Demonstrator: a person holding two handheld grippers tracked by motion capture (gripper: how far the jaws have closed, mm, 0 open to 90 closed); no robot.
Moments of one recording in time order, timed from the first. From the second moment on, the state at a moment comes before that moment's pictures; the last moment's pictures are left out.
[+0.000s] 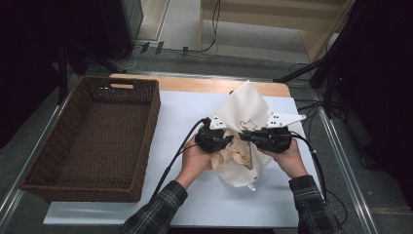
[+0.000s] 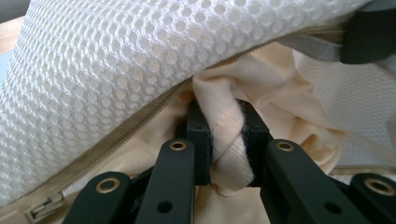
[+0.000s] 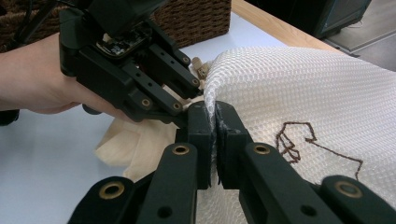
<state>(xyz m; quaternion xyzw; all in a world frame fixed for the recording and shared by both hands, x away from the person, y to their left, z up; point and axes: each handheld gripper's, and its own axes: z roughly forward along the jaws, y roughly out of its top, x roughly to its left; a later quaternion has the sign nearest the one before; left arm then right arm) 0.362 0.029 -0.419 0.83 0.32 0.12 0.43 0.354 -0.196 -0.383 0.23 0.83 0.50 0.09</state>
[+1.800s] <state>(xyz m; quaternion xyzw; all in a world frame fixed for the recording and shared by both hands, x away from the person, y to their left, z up) 0.312 0.090 -0.401 0.84 0.33 0.12 0.41 0.354 -0.192 -0.388 0.23 0.83 0.50 0.07</state>
